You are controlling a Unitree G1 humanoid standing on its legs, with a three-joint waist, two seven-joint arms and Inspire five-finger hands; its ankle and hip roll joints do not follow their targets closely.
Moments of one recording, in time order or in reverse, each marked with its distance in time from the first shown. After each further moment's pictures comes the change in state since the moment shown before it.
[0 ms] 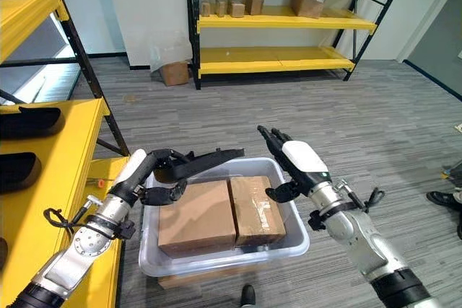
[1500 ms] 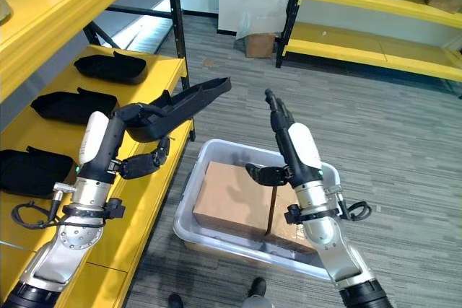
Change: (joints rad) left arm -0.012 -0.037 0.146 -0.203 0.152 -0.015 0.220; right arm 0.022 0.270 -0.041 -0.109 0.038 -0.018 -0.150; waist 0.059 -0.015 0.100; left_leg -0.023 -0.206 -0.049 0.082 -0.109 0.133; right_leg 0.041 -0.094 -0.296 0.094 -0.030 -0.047
